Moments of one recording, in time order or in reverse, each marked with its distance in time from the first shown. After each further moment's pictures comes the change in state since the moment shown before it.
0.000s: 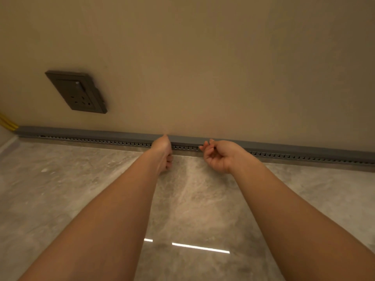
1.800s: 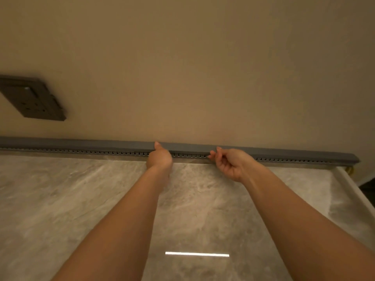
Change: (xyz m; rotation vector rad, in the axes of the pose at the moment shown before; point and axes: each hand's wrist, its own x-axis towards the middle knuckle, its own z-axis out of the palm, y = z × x) left_hand 0.009 -0.022 0.074 0.028 0.188 0.114; right_hand -0.028 -0.054 -0.069 -0.090 0.108 -0.182
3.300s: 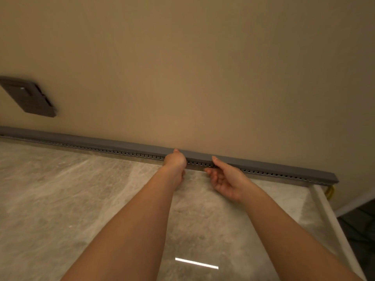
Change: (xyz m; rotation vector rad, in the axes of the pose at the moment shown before) left_hand -0.079 0.013 0.087 -0.075 -0.159 -0.103; right_hand -0.005 -0.033 -0.079 -0.245 -0.101 0.010
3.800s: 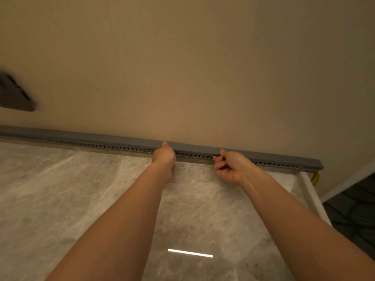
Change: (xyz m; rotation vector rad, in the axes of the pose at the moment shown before) left_hand 0.014 -0.009 0.003 -0.004 0.050 0.058; right_hand -0.002 -0.025 -0.014 0.165 0.126 0.048
